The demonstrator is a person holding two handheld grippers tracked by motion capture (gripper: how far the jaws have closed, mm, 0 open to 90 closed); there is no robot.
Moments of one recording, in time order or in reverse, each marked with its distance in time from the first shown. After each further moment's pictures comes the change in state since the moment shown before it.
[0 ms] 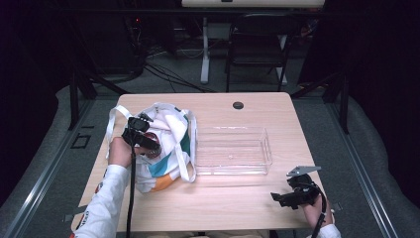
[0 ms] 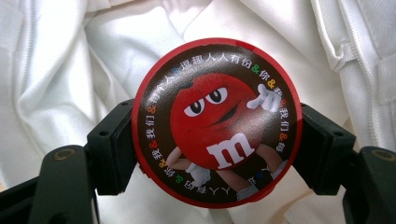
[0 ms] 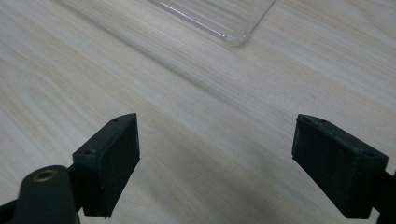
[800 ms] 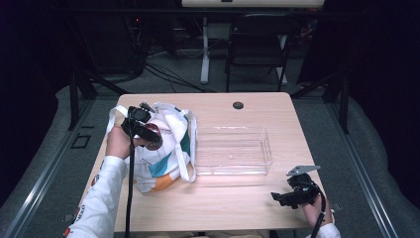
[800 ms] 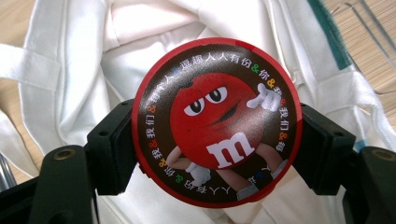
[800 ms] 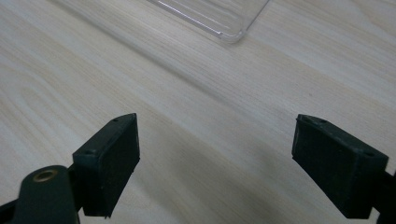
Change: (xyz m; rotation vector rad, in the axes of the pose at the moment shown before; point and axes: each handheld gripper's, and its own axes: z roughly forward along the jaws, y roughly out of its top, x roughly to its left) left arm -0.011 0.024 -0.037 -0.011 0.008 0.063; right arm 0.000 -0.001 0.004 -0.020 -0.011 0.030
